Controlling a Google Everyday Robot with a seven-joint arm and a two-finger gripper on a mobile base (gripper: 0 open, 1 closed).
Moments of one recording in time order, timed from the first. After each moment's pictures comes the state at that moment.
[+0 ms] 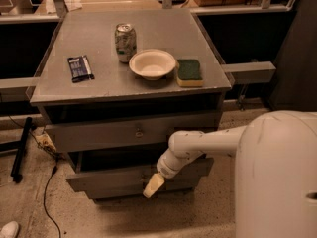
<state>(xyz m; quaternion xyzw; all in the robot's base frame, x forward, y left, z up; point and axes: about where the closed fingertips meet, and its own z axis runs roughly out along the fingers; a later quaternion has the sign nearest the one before) 0.544 0.001 0.437 -0.48 0.85 0.18 0.12</state>
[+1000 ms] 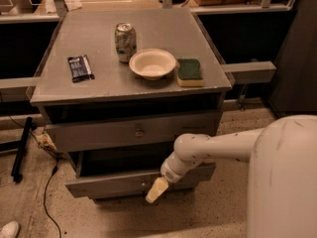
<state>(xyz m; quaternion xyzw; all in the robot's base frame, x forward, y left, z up) 0.521 -0.010 0.444 -0.47 0.85 0.19 0.11</state>
